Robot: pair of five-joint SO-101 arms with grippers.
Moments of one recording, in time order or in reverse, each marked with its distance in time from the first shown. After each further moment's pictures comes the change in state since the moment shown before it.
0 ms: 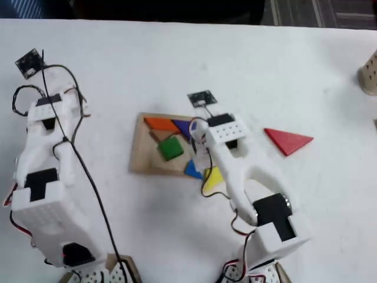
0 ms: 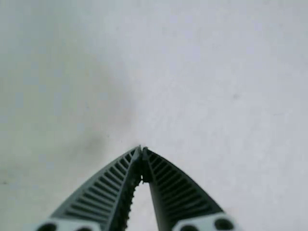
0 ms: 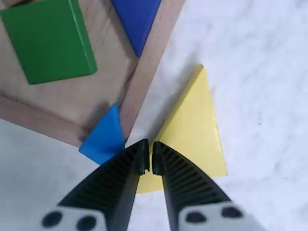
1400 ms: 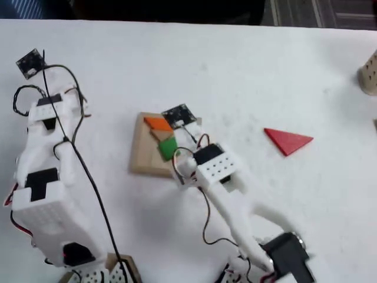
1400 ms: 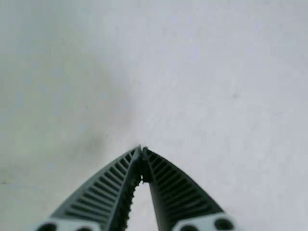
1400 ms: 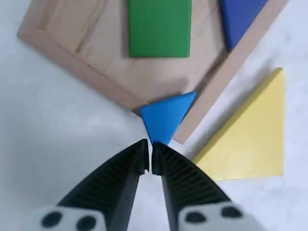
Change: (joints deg) left arm 0.1 0.0 0.0 0.0 -0.1; right arm -12.1 -17.9 17.4 -9.3 -2.1
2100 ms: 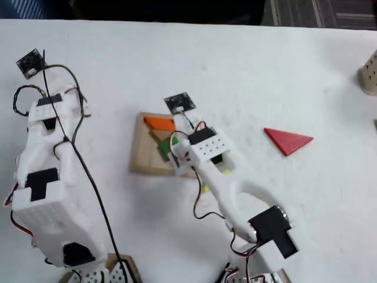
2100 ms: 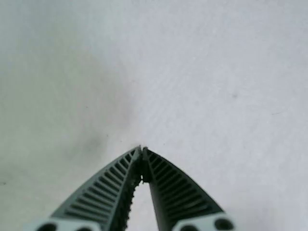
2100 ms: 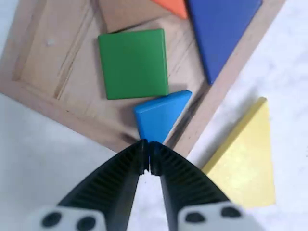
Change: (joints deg) left arm 0.0 0.0 0.0 0.0 0.0; right arm 2.7 12.7 -11.5 -0.5 -2.5
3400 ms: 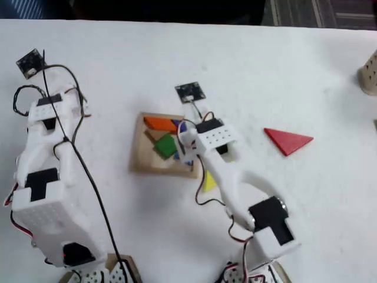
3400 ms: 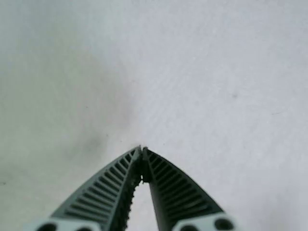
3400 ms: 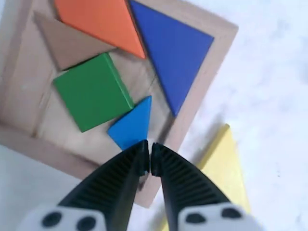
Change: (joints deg) left arm 0.0 0.0 0.0 0.0 0.0; right arm 4.7 3.2 -4.8 -2.0 -0.1
